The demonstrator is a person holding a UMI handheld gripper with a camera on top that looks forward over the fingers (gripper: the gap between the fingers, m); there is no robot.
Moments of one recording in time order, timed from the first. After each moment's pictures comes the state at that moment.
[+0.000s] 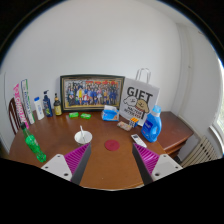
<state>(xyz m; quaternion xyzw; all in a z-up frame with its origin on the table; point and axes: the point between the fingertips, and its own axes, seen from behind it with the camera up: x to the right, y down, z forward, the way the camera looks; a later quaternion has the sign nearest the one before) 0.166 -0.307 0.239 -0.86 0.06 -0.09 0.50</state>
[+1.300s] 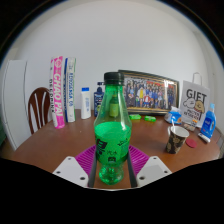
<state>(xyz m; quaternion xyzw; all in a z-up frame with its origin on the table) -0.202 -0.178 0.076 -0.80 -0.03 0.00 0.59</state>
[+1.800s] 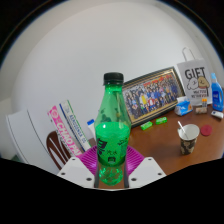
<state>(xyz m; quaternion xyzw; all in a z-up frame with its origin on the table) -0.198 -0.154 0.185 -0.76 0.08 0.20 0.61</state>
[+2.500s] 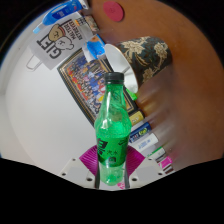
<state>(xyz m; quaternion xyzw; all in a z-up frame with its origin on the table) -0.080 -0.073 0.193 -0.41 0.55 0.68 0.26</state>
